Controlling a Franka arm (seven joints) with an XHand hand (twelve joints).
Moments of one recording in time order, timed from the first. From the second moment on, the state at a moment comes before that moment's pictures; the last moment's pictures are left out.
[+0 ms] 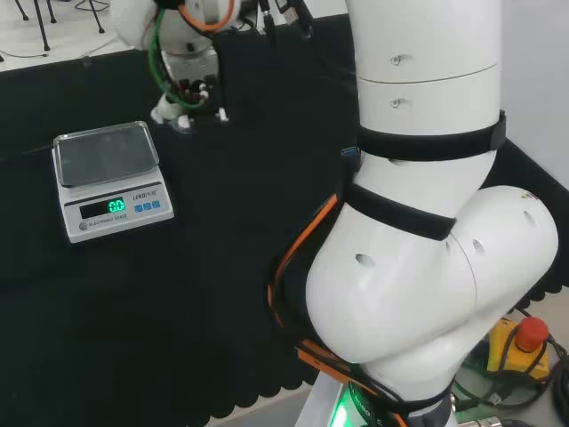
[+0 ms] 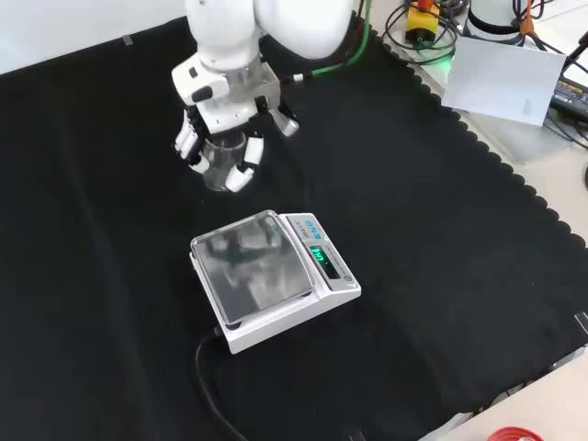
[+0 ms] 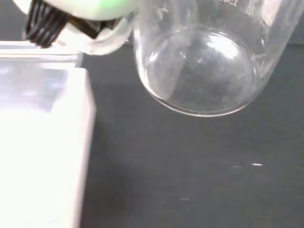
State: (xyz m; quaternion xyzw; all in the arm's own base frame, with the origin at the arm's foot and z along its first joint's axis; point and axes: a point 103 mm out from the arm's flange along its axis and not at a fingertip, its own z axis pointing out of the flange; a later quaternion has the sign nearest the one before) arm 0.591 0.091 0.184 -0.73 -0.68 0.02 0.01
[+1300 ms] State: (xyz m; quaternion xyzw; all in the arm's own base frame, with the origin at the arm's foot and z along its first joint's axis) arm 0.625 0.241 0.143 -0.66 -0.75 0.05 0.02
